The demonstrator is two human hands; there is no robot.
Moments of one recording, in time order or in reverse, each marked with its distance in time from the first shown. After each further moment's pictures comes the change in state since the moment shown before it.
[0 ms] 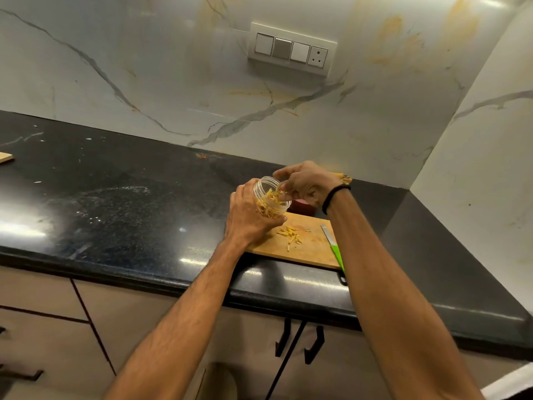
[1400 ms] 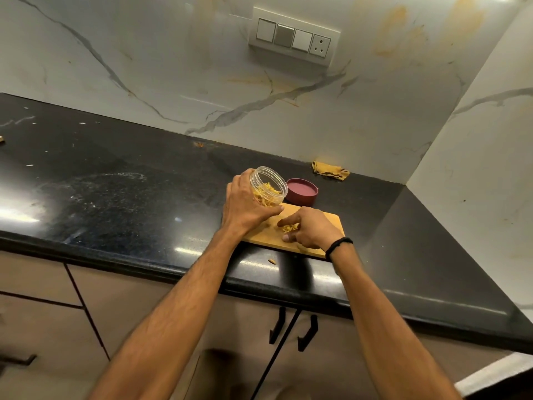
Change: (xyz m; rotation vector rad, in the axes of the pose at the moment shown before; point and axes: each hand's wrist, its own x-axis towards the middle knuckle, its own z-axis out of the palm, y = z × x) left_hand 0.001 -0.001 0.000 -0.017 0.019 -0.028; right_hand -0.023 0.098 0.008 -0.809 -0.037 -0.180
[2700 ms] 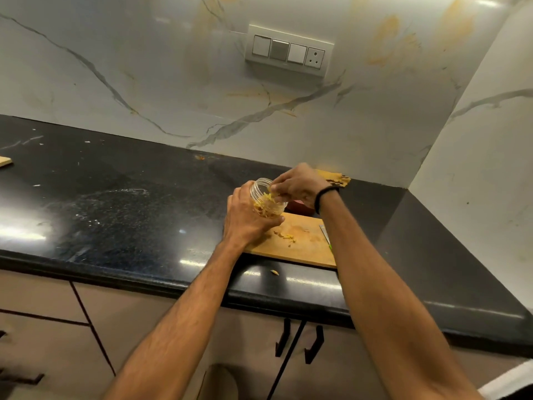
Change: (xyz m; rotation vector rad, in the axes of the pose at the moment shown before) left_hand 0.000 -0.003 0.000 -0.005 -0.028 -0.028; right_hand 0.040 -0.051 -0.067 0.673 0.083 0.104
